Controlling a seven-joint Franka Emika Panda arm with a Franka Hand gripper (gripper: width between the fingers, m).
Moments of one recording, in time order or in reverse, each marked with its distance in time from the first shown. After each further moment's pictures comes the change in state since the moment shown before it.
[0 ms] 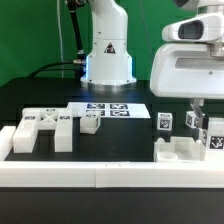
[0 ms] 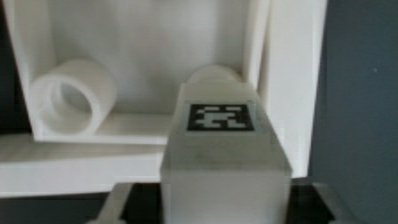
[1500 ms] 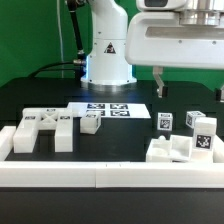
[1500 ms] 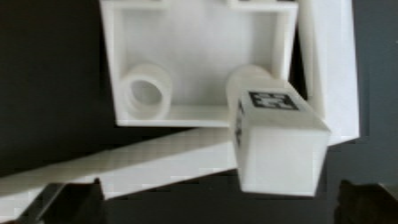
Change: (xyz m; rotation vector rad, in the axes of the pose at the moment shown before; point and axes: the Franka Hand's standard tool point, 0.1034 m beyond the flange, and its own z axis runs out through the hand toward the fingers) arm -0.014 0.041 -0.039 -0.005 -0.016 0.138
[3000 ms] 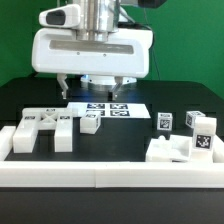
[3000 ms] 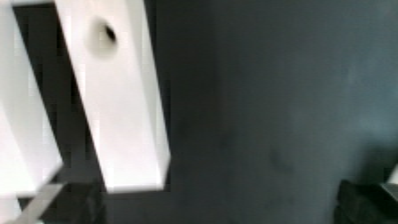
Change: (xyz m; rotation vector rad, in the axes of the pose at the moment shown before) arm -0.075 0.178 0.027 -0.026 -0.032 -0.237
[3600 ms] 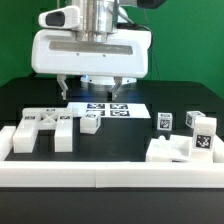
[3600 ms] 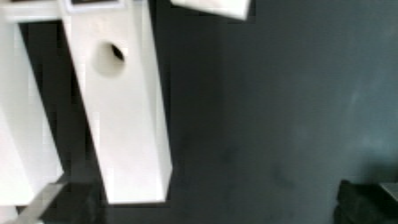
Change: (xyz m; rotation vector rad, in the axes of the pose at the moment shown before) arm -0.014 0.010 0.005 0.010 0.008 -0.080
